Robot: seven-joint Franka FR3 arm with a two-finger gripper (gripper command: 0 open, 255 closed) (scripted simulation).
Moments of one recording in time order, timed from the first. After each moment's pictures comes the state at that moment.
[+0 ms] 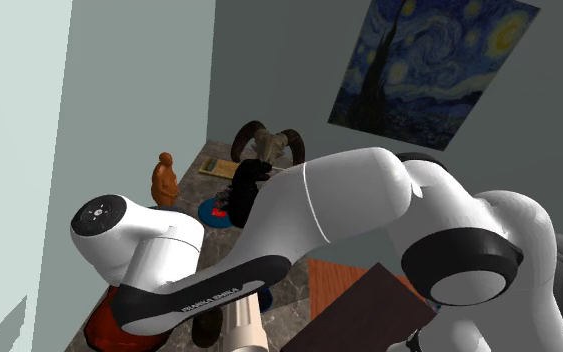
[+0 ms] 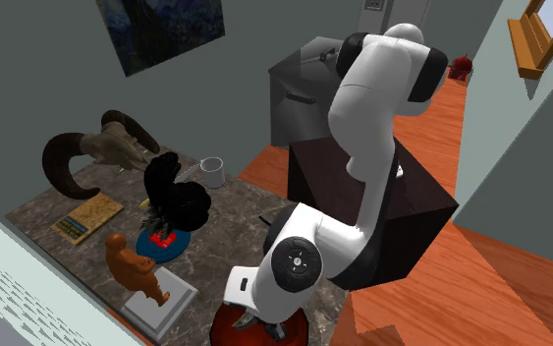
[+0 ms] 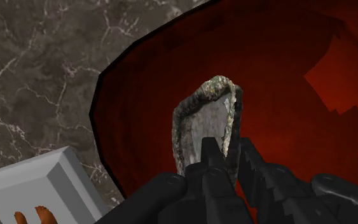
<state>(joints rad) 0.90 0.72 -0.11 -1.53 -0.20 2.22 0.54</state>
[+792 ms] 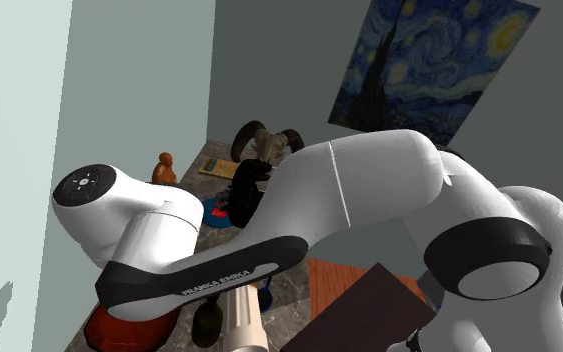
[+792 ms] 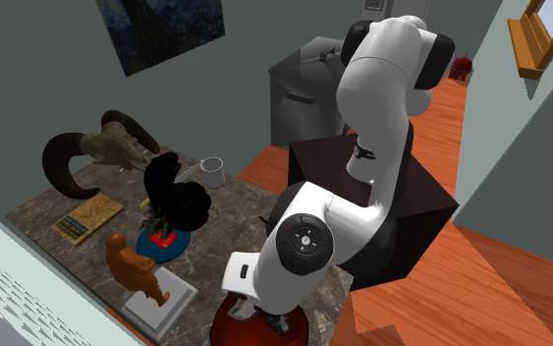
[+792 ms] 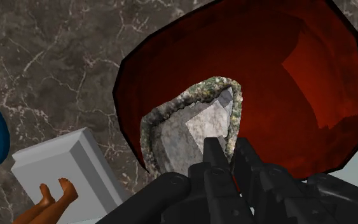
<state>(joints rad) 0.91 0.64 -0.11 -1.50 -0.19 2.11 0.53</state>
